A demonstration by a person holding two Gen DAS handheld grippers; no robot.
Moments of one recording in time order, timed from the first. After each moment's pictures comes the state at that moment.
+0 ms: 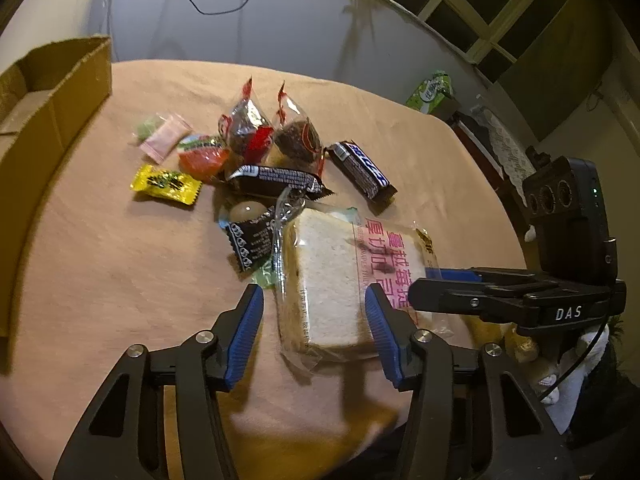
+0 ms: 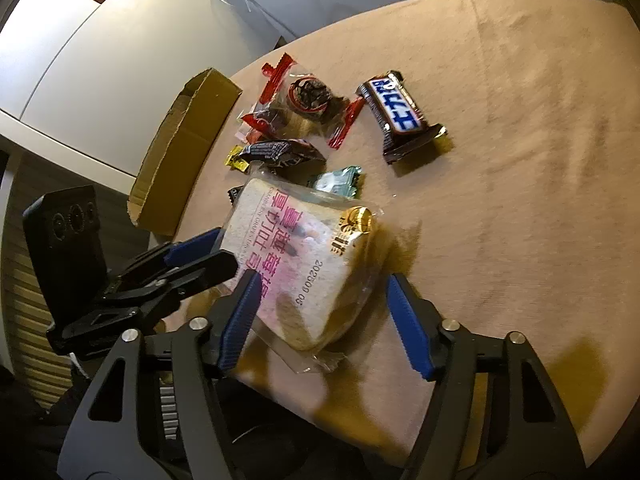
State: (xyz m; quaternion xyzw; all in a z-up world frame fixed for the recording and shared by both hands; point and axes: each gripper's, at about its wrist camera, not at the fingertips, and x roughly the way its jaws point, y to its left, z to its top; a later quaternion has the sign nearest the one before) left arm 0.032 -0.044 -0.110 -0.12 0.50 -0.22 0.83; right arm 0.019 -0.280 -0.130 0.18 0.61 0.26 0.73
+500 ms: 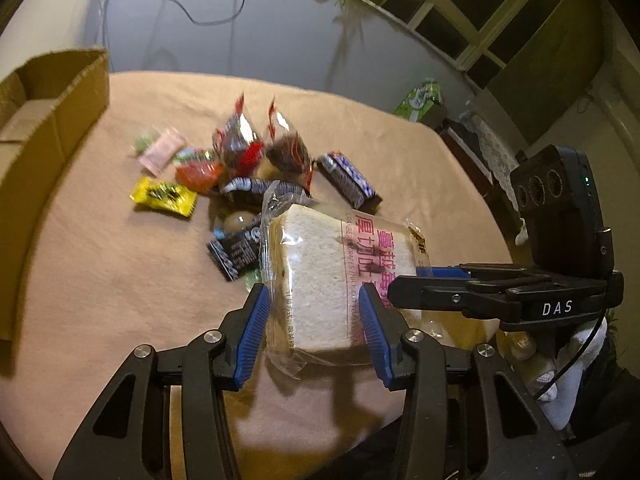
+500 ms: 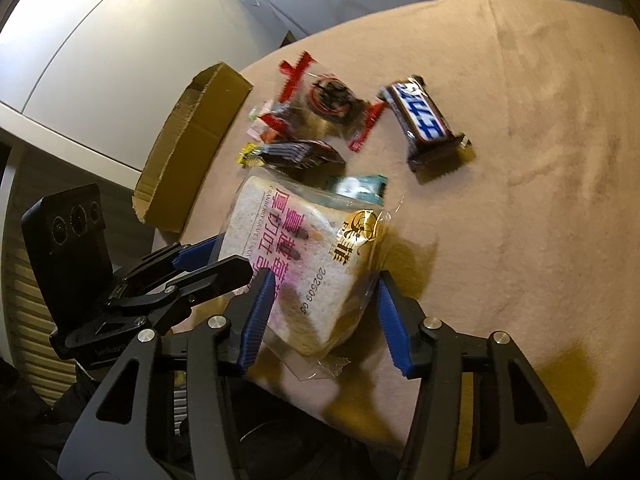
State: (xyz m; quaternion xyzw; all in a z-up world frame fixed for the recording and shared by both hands) left arm 0.025 -0.035 -0.093 -0.12 0.48 -0.23 0.84; right arm 0.025 -0.263 -0.115 0.16 0.61 0.27 0.72
